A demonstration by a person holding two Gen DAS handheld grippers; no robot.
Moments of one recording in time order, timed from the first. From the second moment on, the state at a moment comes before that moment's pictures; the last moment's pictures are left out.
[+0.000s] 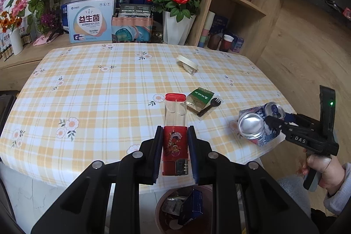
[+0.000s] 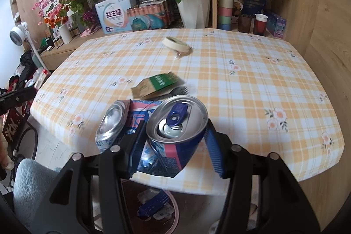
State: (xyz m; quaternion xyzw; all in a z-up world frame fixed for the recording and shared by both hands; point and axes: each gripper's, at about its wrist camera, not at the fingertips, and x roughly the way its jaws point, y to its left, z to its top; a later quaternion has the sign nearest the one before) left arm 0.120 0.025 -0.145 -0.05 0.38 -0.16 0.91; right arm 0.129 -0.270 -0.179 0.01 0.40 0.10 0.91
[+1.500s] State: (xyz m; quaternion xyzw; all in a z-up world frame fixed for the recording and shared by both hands) left arm 0.027 0.047 -0.151 -0.11 0.37 -0.15 0.91; right arm 0.044 -0.174 -0.249 -0.05 0.49 0.22 0.85
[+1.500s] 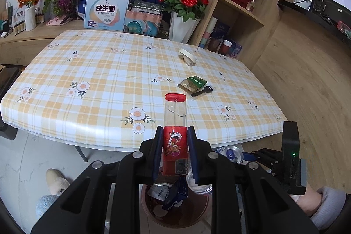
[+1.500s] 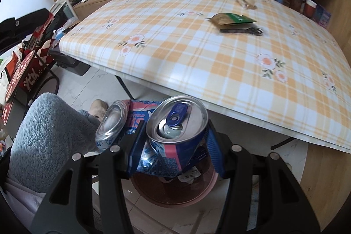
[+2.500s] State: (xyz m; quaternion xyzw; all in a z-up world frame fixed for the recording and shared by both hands) left arm 0.021 -0.006 -0.165 -0.09 0.41 -0.21 0.88; right arm 0.048 -0.237 -0.174 -0.03 0.38 0.12 0.92
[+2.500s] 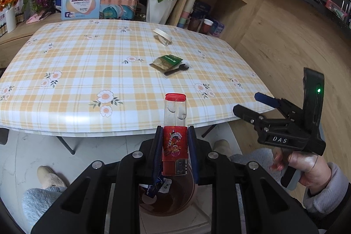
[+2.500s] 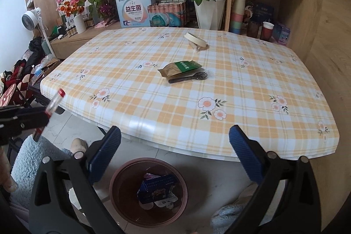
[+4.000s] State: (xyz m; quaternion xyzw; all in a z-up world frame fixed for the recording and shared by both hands) left arm 0.050 0.015 -0.171 -0.06 0.38 -0.15 0.91; right arm 0.064 -0.269 -0.177 0.00 0.40 0.08 0.91
